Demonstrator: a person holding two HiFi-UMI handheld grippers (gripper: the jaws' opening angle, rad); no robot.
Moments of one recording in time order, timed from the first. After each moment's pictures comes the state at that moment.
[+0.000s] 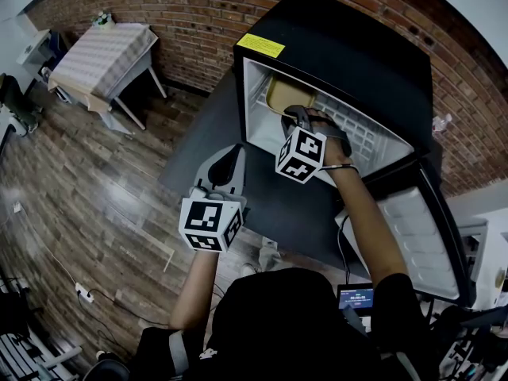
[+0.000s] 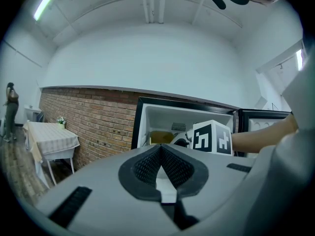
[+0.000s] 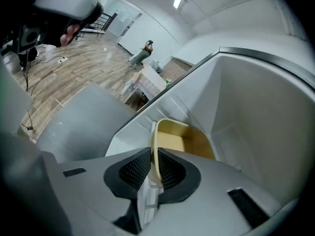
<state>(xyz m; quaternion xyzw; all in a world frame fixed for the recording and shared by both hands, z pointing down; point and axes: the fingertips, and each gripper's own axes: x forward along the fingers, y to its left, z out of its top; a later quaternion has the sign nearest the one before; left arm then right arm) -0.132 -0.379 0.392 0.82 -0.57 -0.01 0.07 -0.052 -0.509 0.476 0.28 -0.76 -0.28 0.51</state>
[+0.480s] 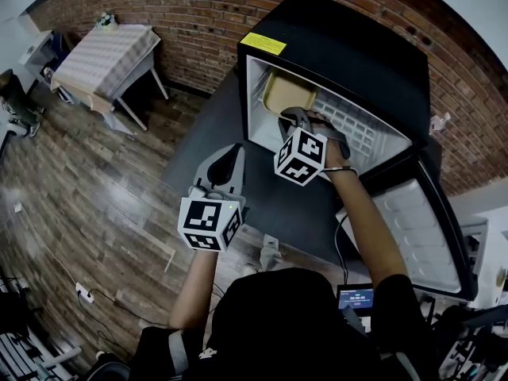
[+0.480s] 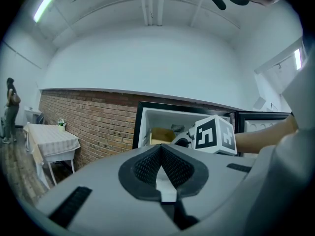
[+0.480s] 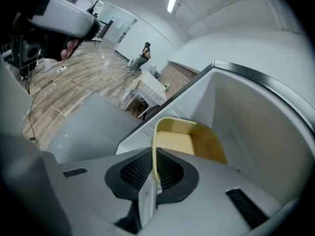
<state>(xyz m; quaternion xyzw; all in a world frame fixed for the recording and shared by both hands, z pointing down) -0.137 -0.363 0.384 0.82 -0.56 -0.01 0.06 -0.065 -0.484 0.460 0.29 -0.78 -0.26 0.49</state>
